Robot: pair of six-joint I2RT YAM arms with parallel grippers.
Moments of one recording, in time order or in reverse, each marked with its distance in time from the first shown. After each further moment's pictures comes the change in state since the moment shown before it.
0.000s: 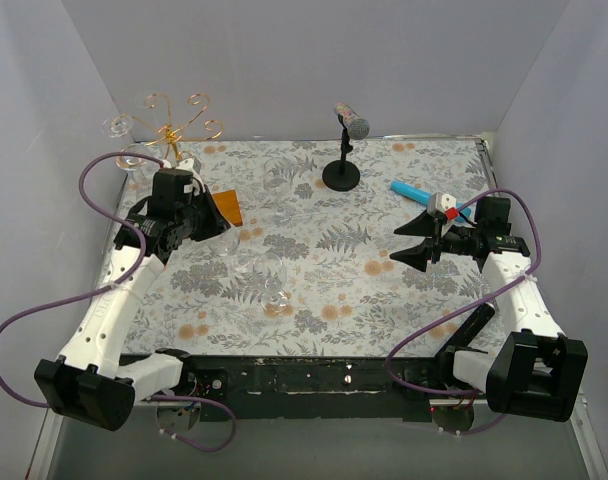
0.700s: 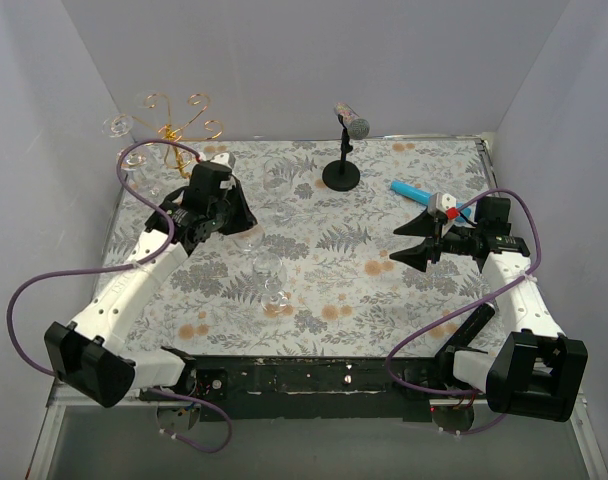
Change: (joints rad) left arm -0.195 0.127 0.051 0.071 -0.109 -0.056; right arm 0.000 0.000 0.000 0.001 -0.007 0.005
